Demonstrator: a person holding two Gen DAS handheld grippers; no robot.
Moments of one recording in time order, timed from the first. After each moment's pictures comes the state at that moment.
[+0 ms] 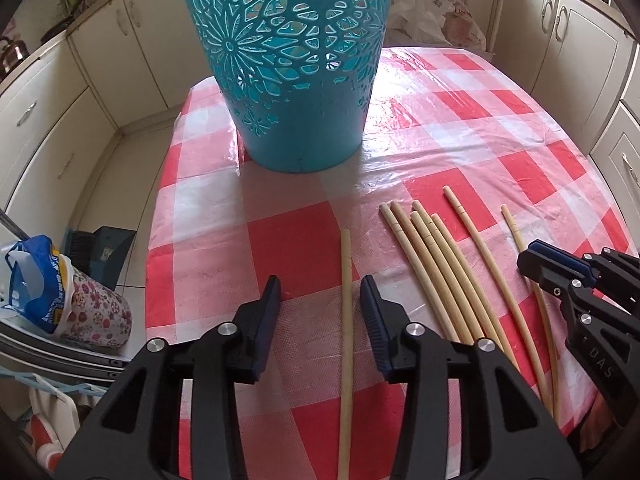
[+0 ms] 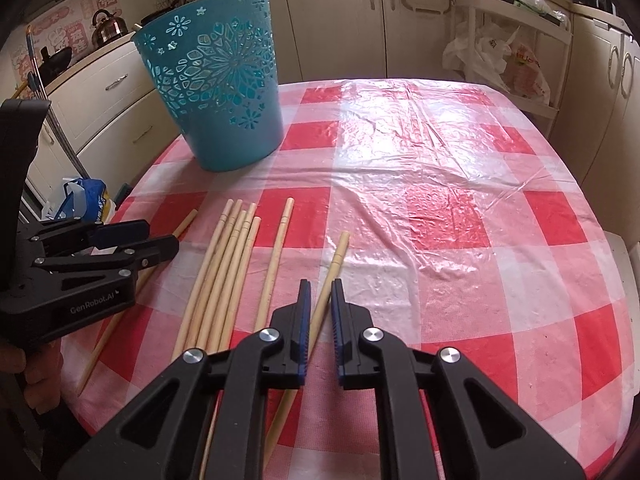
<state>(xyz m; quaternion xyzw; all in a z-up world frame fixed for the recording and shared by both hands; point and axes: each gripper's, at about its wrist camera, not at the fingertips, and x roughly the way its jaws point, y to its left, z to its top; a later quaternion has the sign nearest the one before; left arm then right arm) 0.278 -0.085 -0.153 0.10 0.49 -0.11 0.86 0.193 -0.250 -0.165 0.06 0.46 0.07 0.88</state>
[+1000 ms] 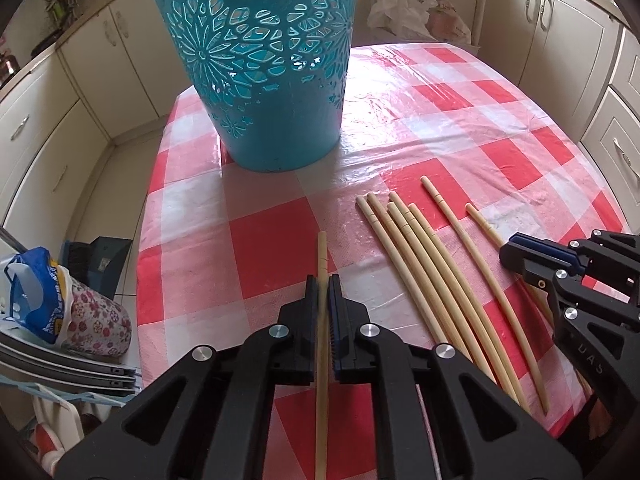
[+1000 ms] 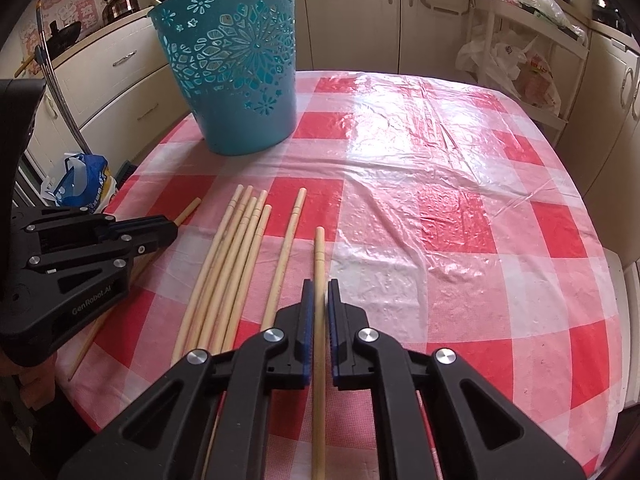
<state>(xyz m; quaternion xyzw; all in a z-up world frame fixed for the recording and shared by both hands) 0.268 -0.096 -0.151 0.12 0.48 -0.13 0.86 0.193 -0.239 -0.163 0.02 0.48 0.09 0.87</state>
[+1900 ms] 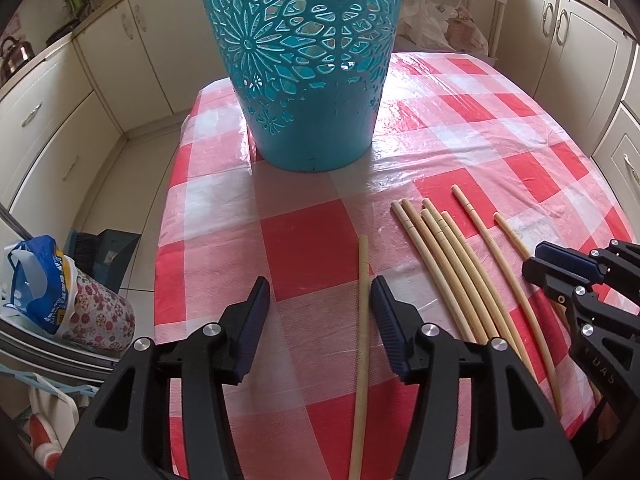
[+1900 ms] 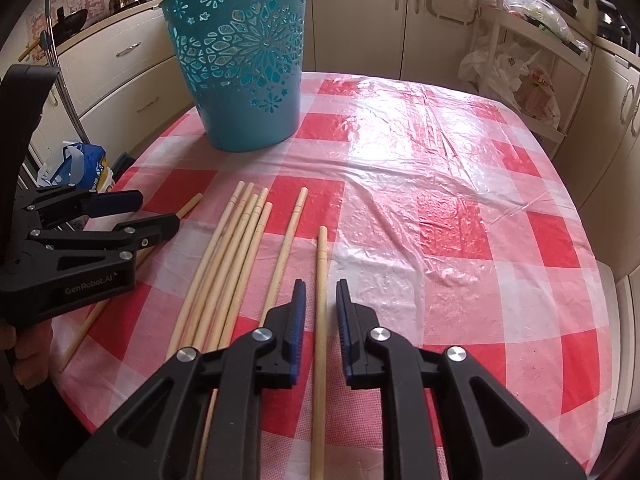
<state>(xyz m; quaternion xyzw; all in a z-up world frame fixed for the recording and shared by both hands) 0.275 -0.079 -0.154 0.10 0.48 -0.11 0.87 0.190 -0.235 -0.162 0.00 0.47 0.08 0.88</state>
